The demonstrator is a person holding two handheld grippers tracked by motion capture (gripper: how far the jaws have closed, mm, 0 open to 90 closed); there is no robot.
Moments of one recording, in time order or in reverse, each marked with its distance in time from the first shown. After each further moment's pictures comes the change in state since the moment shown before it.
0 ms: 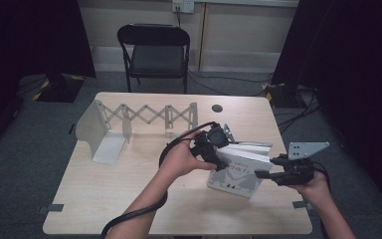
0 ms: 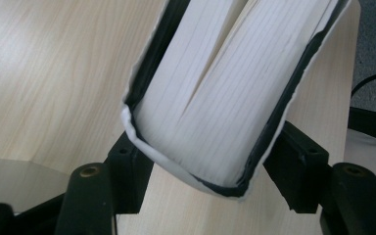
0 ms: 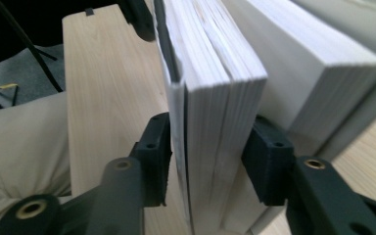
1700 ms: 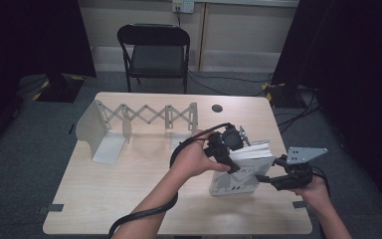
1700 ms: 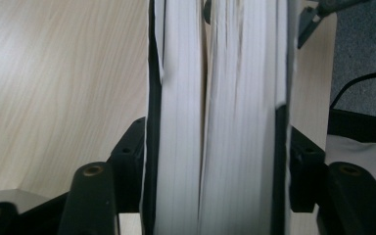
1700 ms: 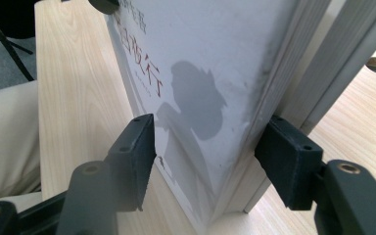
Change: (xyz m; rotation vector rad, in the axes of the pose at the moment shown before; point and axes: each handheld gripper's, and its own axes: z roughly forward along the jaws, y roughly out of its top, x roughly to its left) left arm -0.016 0.032 0.007 0.012 -0.025 0.044; right arm -0.003 -0.020 0.006 0.008 -0.070 -0.015
